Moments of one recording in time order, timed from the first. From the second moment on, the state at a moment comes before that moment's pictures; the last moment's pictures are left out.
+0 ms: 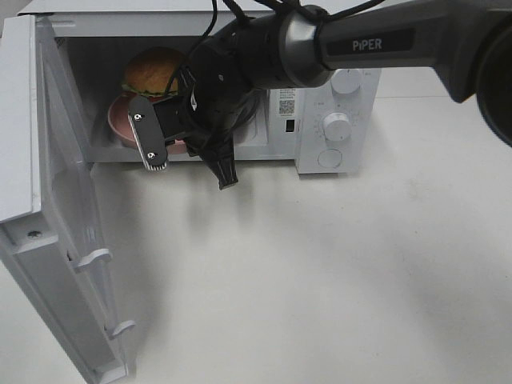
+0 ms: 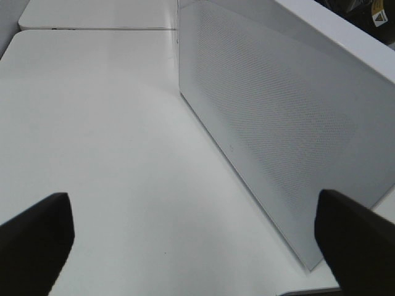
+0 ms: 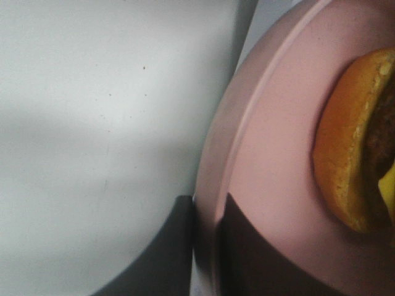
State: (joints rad) left arm 0.03 0.00 -0.52 -0.17 1.09 0.12; right arm 0.72 2.28 -1.74 -0.25 0.44 -1.16
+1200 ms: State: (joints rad) left arm 0.03 0.00 -0.52 -0.17 1.09 0.12; right arm 0.78 1.93 -1.19 -0.26 0.23 -1.12
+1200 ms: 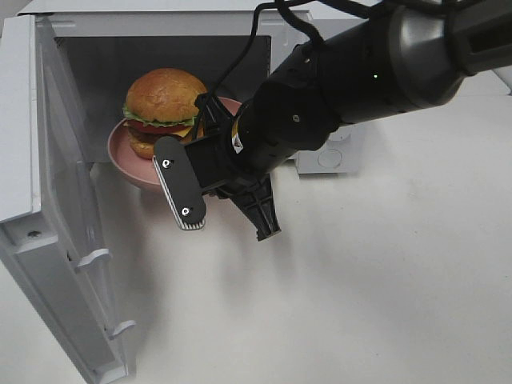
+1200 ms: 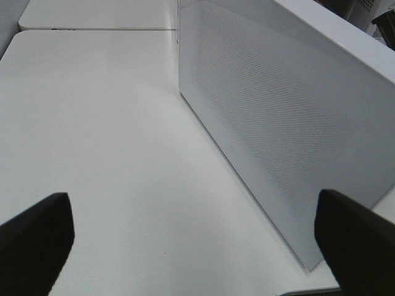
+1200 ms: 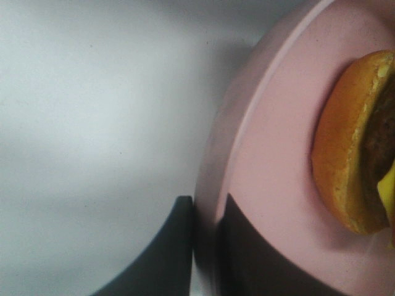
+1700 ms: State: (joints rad) left arm 0.03 0.00 -0.52 -0.17 1.09 0.12; right arm 0.80 1.75 -0.99 -0.27 0.22 -1.08
